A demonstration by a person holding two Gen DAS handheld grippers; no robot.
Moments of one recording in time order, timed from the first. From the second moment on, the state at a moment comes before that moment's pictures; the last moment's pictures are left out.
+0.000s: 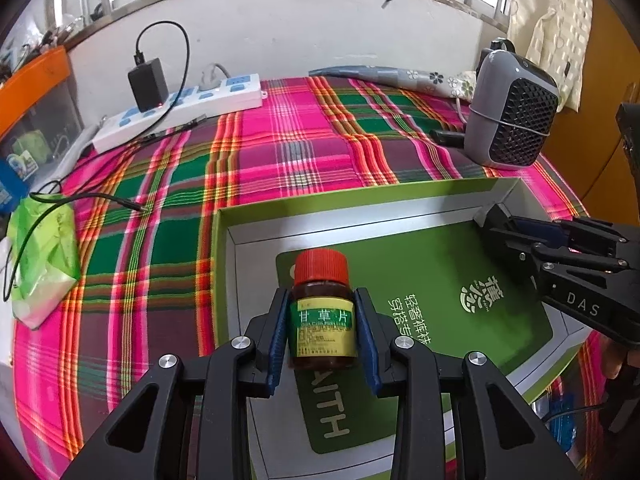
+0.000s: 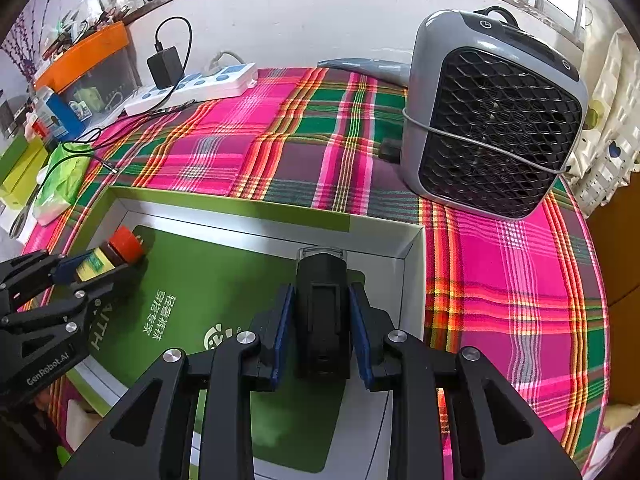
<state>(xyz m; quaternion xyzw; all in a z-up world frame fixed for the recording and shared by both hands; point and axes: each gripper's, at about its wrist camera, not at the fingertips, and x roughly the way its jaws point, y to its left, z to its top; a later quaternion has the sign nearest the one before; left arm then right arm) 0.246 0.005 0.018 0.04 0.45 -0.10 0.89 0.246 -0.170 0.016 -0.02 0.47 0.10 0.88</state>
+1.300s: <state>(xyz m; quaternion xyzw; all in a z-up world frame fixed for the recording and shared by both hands) 0.192 0.017 0.046 0.01 0.42 -0.08 0.90 0.199 -0.183 0.041 0.02 0.43 0.11 0.90</state>
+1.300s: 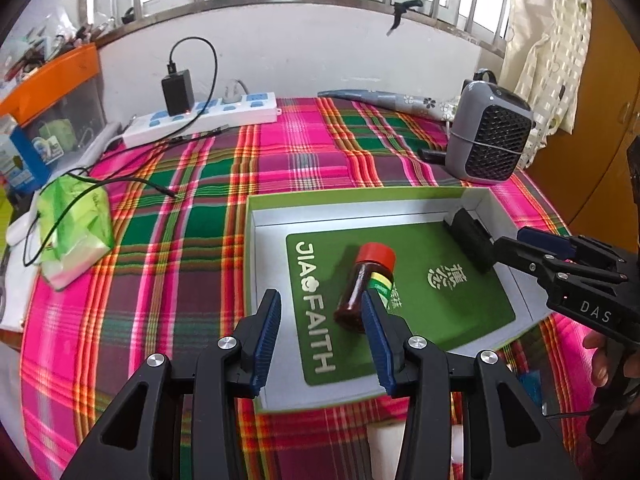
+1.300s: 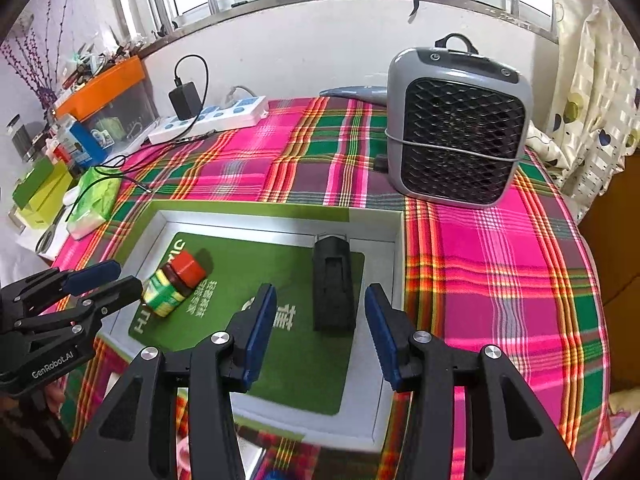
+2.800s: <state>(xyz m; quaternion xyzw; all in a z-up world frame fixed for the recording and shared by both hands) 0.042 0.035 0.039 -0.04 0.40 -0.09 0.91 0.035 -0.179 0.033 0.04 0.40 0.23 0.88</state>
